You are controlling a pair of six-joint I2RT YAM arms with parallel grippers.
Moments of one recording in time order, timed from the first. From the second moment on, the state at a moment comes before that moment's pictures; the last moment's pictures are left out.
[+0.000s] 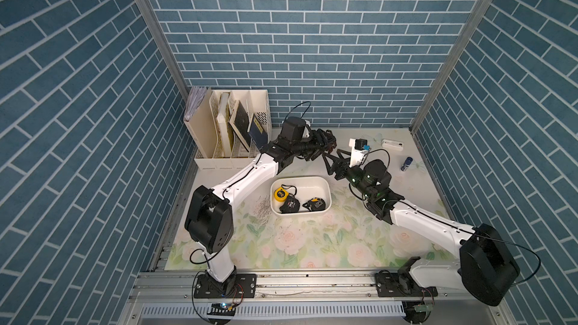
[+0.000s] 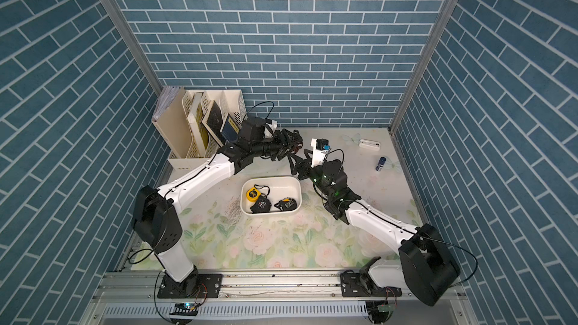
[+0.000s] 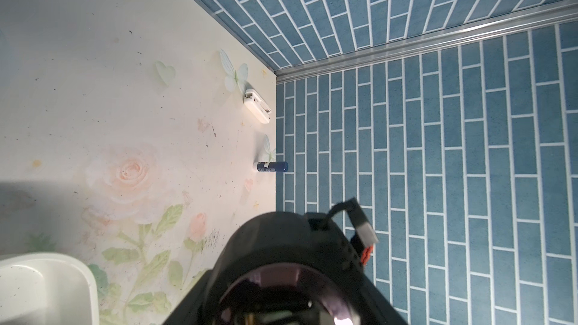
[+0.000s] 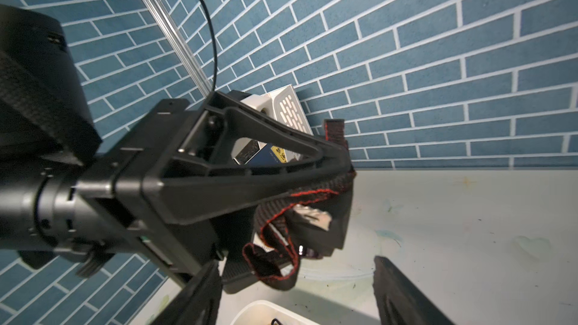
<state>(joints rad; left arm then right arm) -0.60 1.76 1.53 -0.16 0.42 -1.20 0.68 1.30 0.73 0.57 -0.01 0.42</state>
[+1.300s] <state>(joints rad) -0.61 1.73 1.36 0.07 0.51 -1.49 0.69 1.48 0.82 0.70 0.10 0.27</state>
